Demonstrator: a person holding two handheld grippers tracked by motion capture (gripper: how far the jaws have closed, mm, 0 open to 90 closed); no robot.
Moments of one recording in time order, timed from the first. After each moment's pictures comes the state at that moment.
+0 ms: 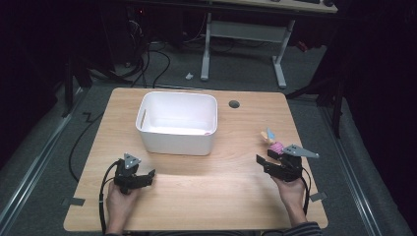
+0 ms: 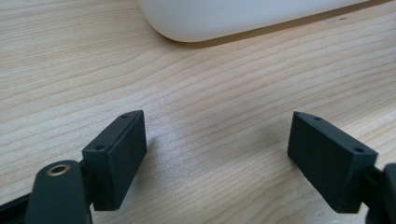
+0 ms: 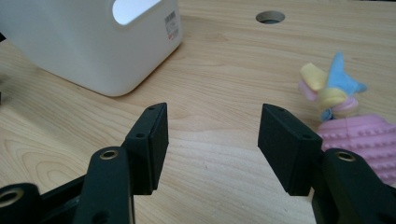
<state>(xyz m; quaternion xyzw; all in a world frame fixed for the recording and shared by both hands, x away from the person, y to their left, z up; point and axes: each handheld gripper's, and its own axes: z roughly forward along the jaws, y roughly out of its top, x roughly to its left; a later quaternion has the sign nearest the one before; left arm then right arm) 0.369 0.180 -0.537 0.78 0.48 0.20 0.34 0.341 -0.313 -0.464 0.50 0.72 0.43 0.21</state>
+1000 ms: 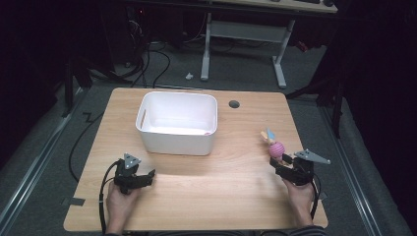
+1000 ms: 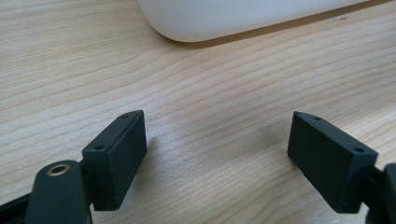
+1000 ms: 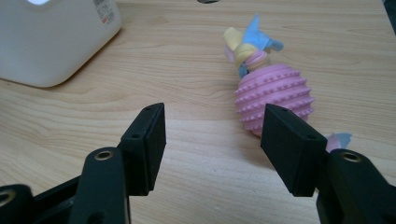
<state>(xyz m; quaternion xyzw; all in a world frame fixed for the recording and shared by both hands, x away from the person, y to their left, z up) 0.369 0.180 -0.537 0.78 0.48 0.20 0.35 0.337 -0.352 -0.486 0.56 0.68 0.40 0.24</state>
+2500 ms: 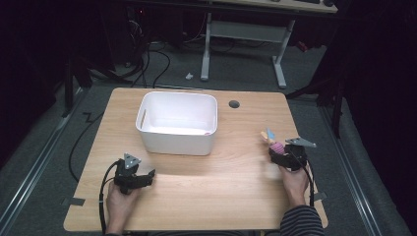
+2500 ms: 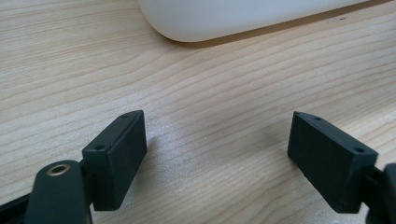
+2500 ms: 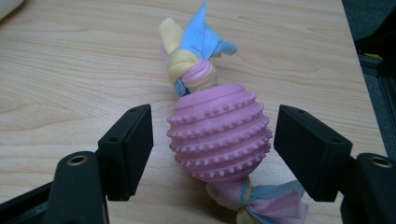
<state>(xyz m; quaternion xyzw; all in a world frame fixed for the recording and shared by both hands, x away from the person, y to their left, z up) 0.369 0.180 -0.537 0.78 0.48 0.20 0.34 0.393 -0.351 -0.500 0.58 0.70 0.31 0.28</state>
